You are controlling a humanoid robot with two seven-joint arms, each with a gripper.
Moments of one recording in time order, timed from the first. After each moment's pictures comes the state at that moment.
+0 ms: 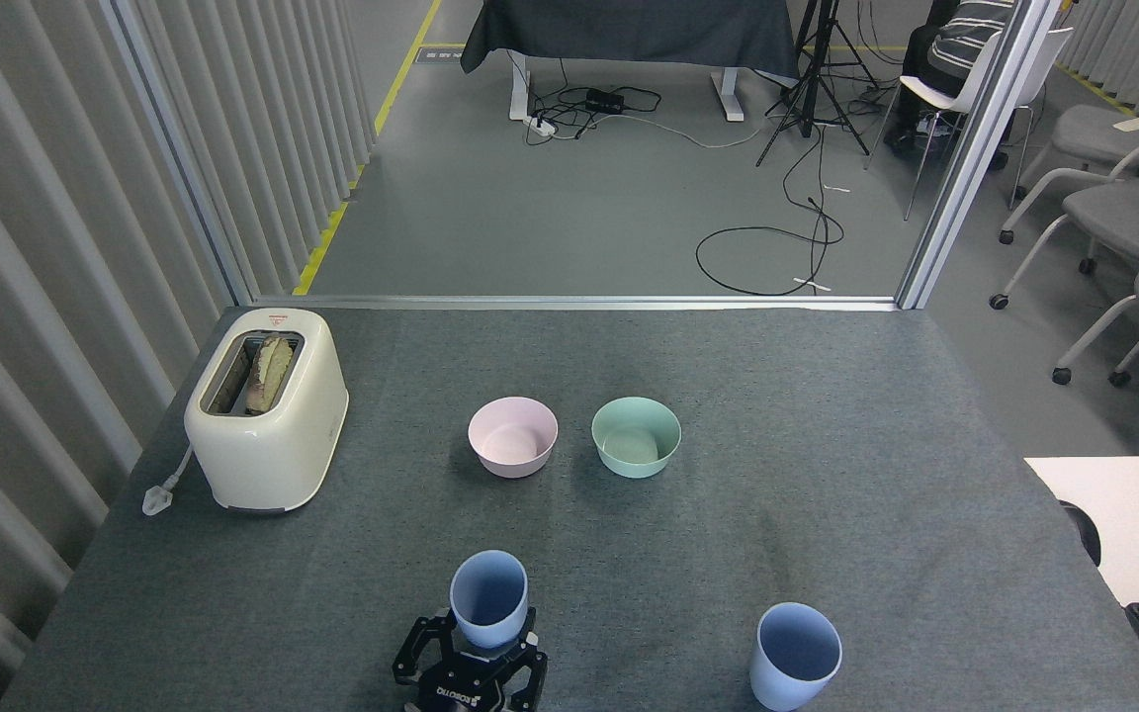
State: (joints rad) left arm -0.06 -0.05 -0.38 -1.13 -1.52 0.08 0.37; right arm 0.49 0.04 0.06 -1.53 1.51 -0.09 -0.50
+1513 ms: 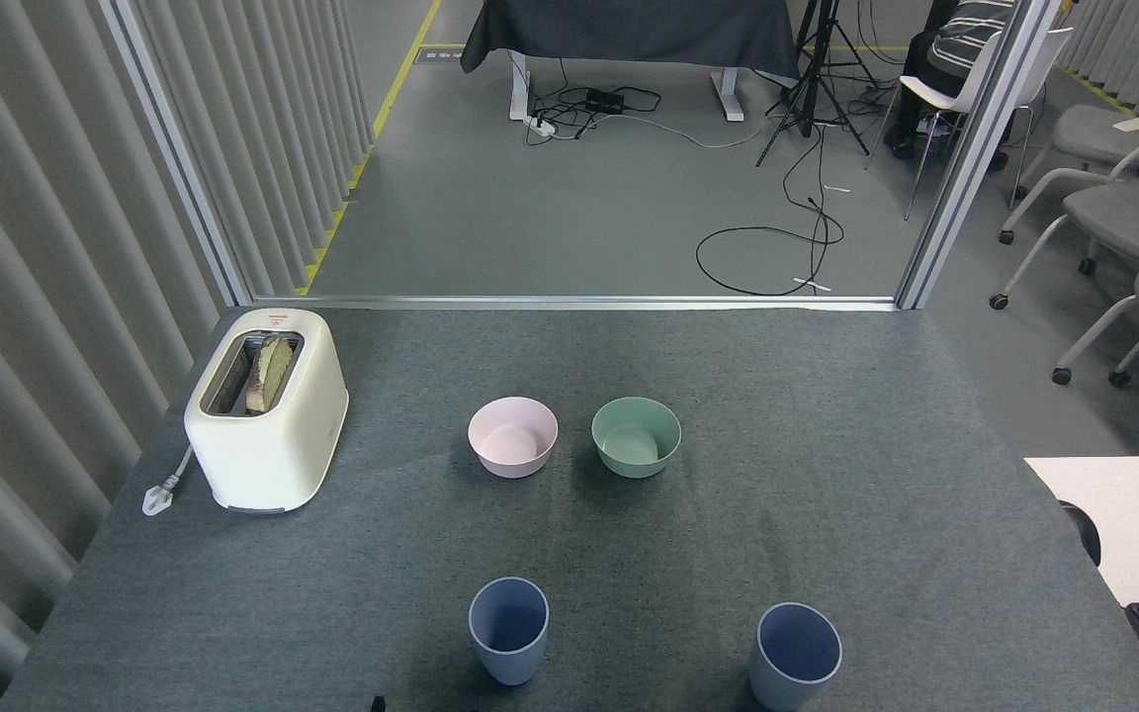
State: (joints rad) left arm 0.29 0.01 -0.31 -1.43 -1.51 0.15 0.41; right arm 0.49 0.04 0.05 -1.52 1.51 -0.09 -0.50
